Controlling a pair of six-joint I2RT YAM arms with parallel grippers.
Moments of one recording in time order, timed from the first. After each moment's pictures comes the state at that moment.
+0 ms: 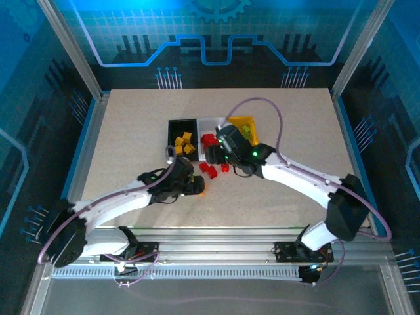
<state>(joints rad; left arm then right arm) -0.76 1.29 0.73 -0.46 -0.11 -0.81 0.80 1.48 1.14 -0.46 0.21 0.50</state>
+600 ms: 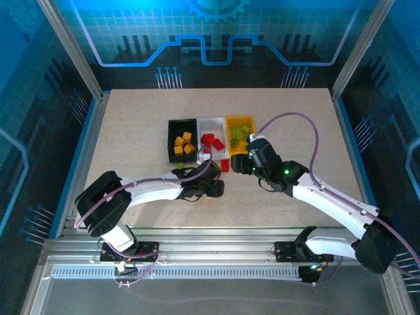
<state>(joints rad) -0.88 1.61 0.87 -0.30 -0.09 -0.74 0.71 1.17 0.89 -0.46 0.23 0.55</state>
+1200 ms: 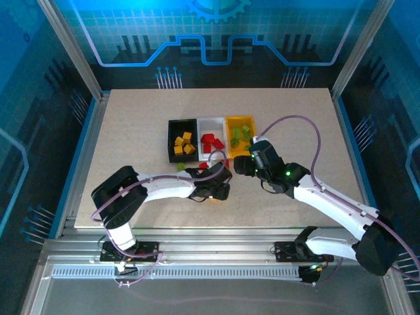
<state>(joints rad) -0.92 1.76 0.99 -0.39 -0.17 -0.68 0.69 1.15 0.85 -0.46 0.23 0.57</state>
